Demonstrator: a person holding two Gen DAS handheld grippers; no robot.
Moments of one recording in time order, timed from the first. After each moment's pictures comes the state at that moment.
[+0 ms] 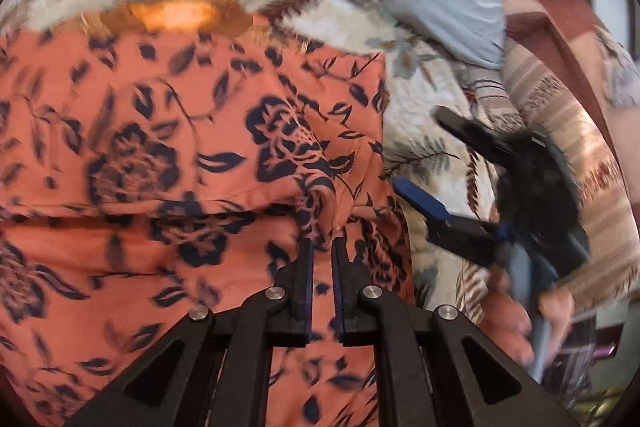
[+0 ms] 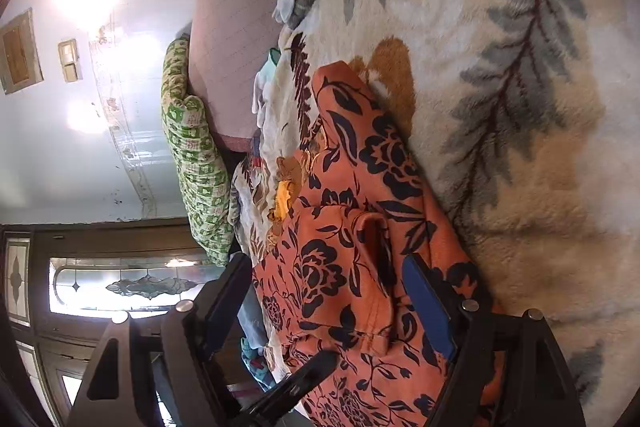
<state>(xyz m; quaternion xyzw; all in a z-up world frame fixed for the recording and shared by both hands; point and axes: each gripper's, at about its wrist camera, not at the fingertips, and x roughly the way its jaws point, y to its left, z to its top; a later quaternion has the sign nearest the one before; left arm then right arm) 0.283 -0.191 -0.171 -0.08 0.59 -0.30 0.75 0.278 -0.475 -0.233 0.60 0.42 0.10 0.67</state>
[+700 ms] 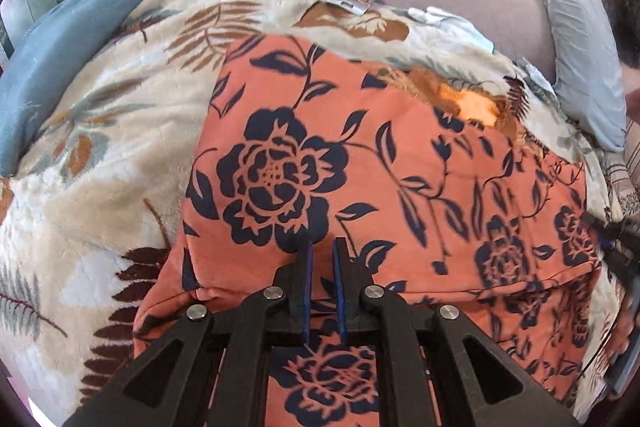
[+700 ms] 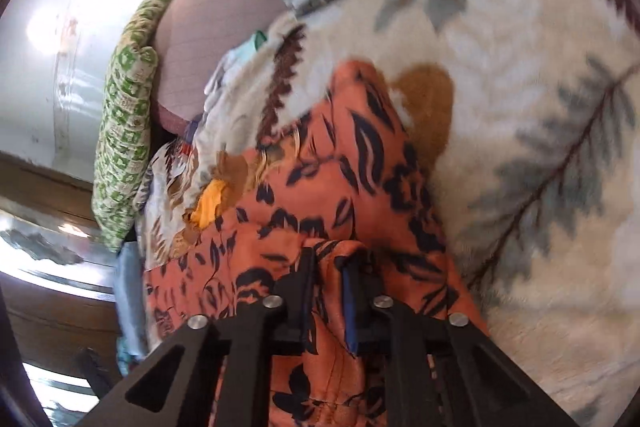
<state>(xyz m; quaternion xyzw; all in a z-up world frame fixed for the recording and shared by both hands) 0.345 0.001 -0.202 -0.04 0.53 -0.08 0.84 0.324 -0.425 -0.203 0.38 0.45 -0.02 0.81</state>
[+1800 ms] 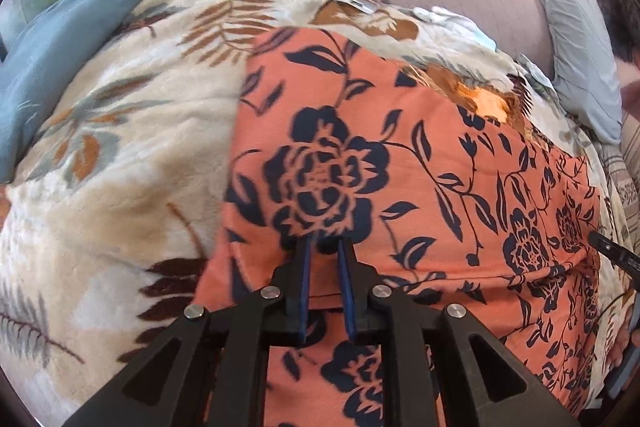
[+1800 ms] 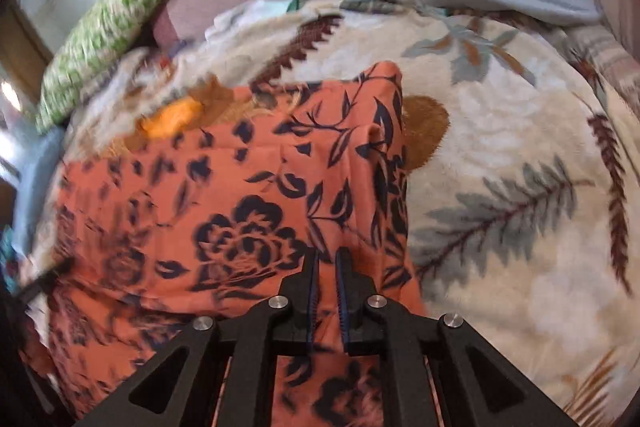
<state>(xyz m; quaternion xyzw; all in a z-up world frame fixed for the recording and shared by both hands) 0.349 0.032 -0.204 -0.04 0.52 -0.09 0.85 0.300 -0.373 -0.181 0.17 0.49 -0.01 0.86</state>
